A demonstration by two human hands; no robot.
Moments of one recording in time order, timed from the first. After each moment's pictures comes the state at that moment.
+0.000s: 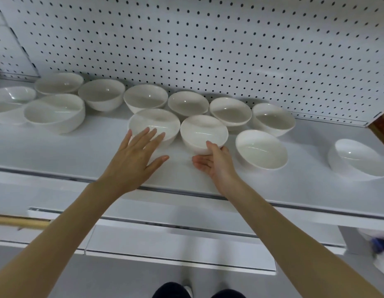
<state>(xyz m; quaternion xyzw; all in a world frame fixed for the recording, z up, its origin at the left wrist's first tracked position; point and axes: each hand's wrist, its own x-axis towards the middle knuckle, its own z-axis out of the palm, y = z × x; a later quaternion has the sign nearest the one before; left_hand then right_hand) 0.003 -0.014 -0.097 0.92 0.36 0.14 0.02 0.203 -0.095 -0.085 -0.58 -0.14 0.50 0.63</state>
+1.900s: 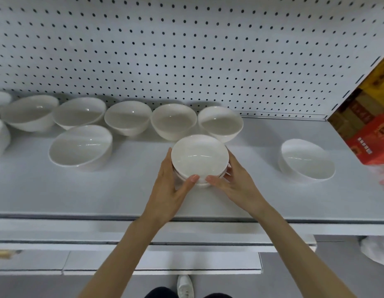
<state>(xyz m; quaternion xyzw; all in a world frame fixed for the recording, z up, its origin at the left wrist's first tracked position) 0.205 -0.111 -0.110 0.73 0.36 0.35 0.46 0.369 -0.188 -0.087 -0.67 -0.46 0.34 0.48</state>
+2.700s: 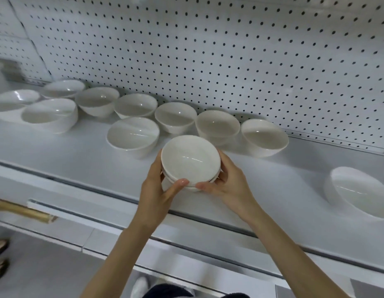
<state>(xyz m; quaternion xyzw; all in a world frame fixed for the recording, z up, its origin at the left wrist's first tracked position) 0.128 -0.108 -0.110 0.66 0.42 0.47 0.41 0.309 -0.140 -0.095 -0.57 -0.52 0.40 0.49</state>
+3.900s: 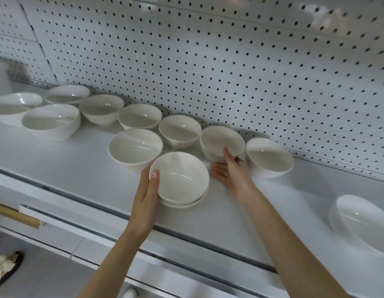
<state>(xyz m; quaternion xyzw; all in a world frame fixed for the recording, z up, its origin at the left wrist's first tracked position) 0.122 -0.089 -0.104 0.52 0.45 0.51 0.52 0.333 -0.052 -0.087 -0.58 -0.19 0.53 0.59</state>
